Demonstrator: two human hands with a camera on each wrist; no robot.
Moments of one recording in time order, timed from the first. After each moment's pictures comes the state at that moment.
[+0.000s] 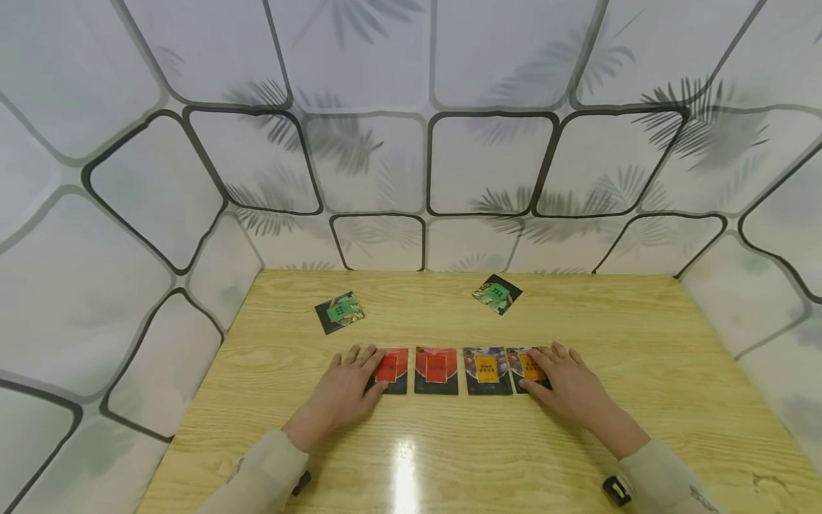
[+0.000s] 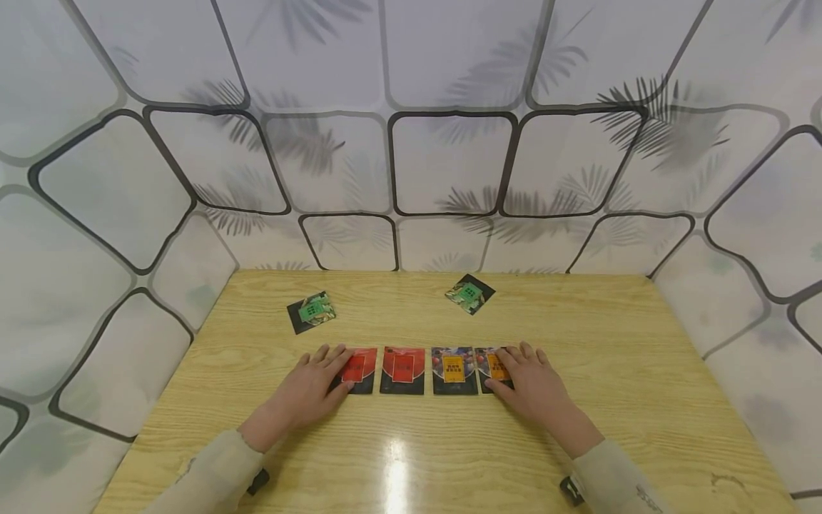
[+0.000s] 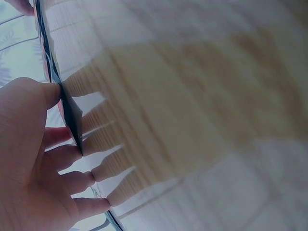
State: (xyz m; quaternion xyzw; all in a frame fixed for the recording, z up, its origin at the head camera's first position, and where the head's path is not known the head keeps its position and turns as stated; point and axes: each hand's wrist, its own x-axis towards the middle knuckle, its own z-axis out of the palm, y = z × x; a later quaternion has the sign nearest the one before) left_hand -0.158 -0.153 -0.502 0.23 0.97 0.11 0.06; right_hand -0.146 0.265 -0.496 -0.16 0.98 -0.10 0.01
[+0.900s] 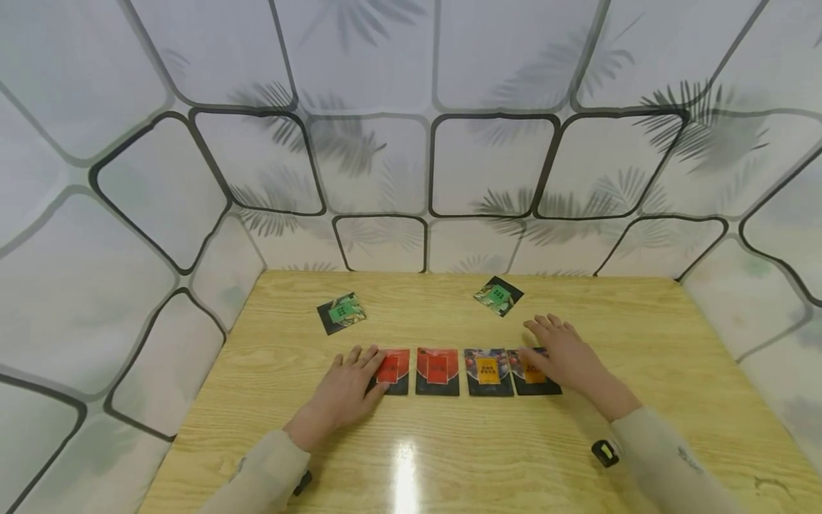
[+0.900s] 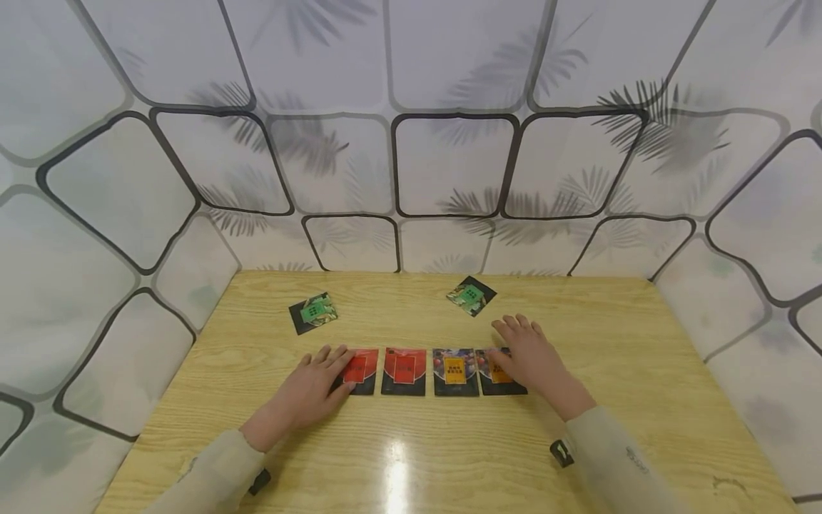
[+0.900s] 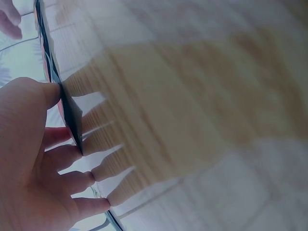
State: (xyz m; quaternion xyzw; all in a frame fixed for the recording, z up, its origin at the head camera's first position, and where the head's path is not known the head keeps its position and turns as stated) left_hand -0.158 -0.155 -0.506 0.23 0.97 0.11 0.05; right_hand -0.191 0.266 -0.476 -0.19 0.97 -0.12 -0.02
